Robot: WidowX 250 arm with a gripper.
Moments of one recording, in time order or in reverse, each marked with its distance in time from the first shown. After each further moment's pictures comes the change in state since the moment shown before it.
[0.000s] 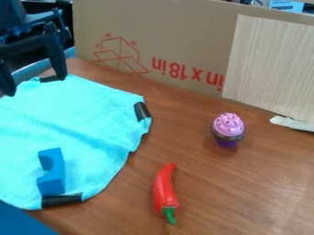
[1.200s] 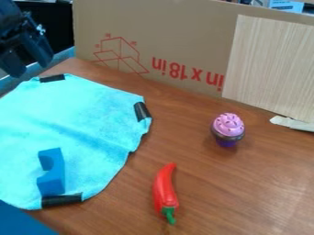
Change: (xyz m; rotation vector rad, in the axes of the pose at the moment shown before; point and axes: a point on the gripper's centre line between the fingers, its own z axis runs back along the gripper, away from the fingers) arm 0.097 0.016 -0.028 -0.265 -0.055 -0.537
